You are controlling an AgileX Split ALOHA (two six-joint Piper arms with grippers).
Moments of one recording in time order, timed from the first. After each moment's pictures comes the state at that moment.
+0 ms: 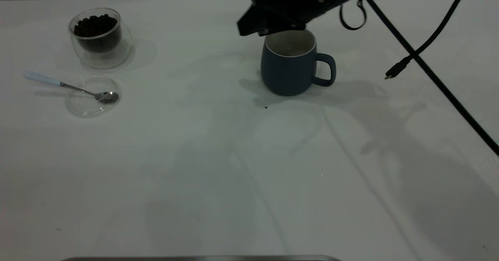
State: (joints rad) left arm 0.17 -0.02 -0.49 -0.01 1.14 -0.02; right arm 0.40 2.43 -1.52 1.56 0.56 -1.47
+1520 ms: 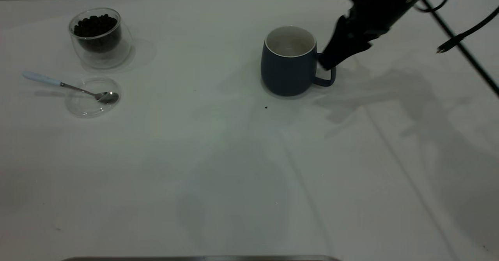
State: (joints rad) left arm 0.17 -0.02 -0.49 -0.01 1.14 -0.02; right arm 0.21 2.40 -1.54 0.84 0.78 -1.38
